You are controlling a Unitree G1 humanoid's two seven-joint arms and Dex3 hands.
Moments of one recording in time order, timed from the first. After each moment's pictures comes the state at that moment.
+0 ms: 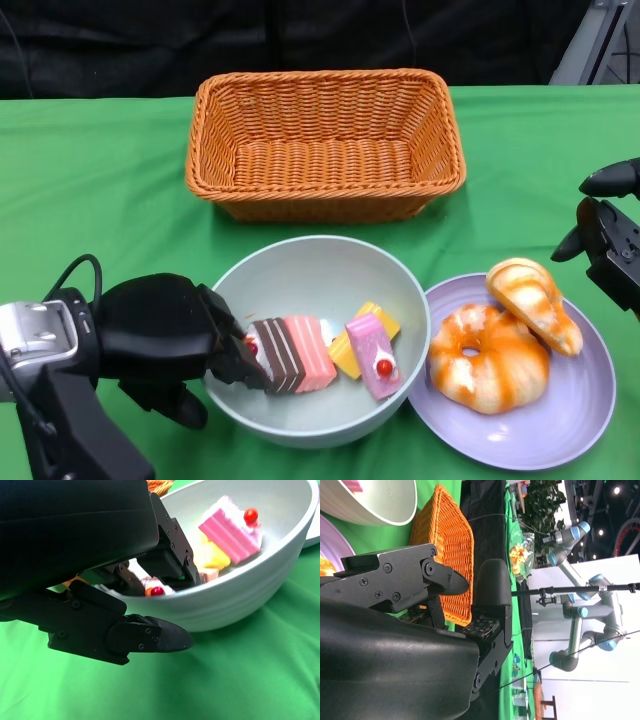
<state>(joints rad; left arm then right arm) -0.55 0.64 -0.51 0.52 0.89 -0.97 -0.06 -0.08 -0.05 -0.19 -0.18 0.38 0.12 0.11</state>
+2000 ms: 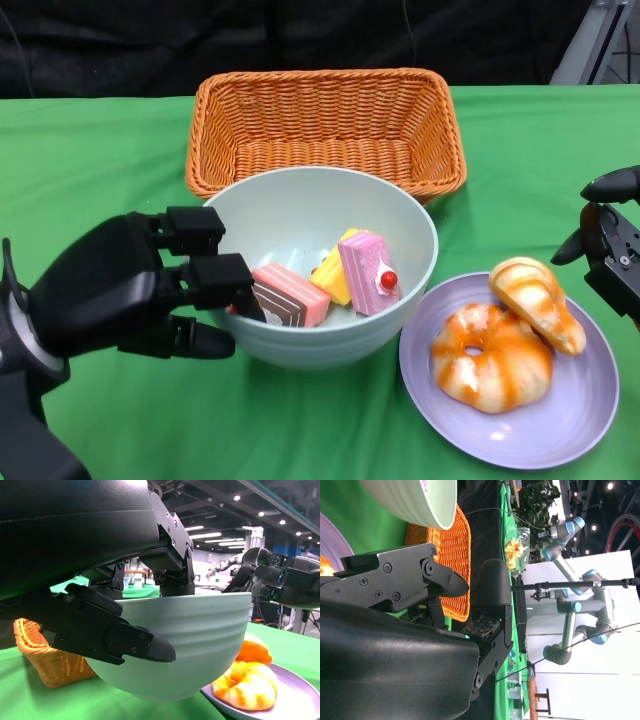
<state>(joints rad) -0.52 0.64 -0.36 0.59 0.82 -1.23 0.54 -0.08 -0.01 -0.20 -0.12 0.35 0.02 0.13</state>
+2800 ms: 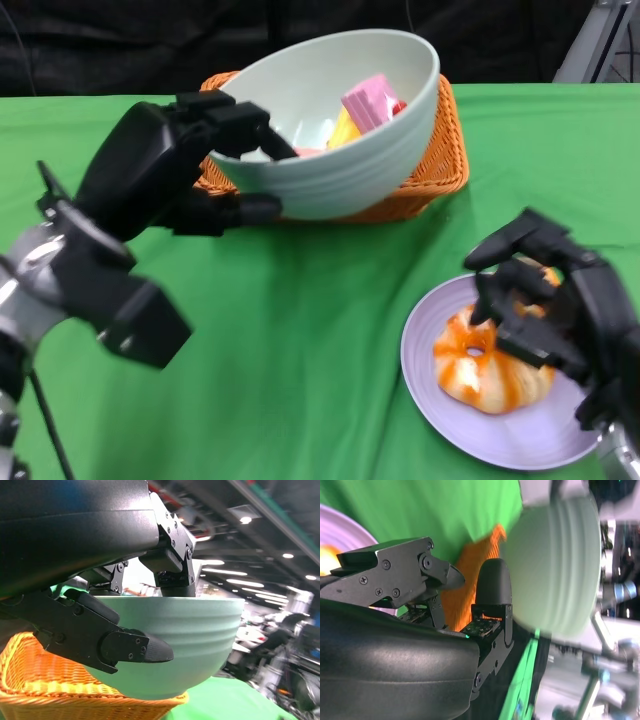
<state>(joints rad) -0.80 0.36 -0.26 0.96 0.57 -1.11 0.32 -0.02 -0.02 0.03 -0.05 0.07 -0.12 0.18</state>
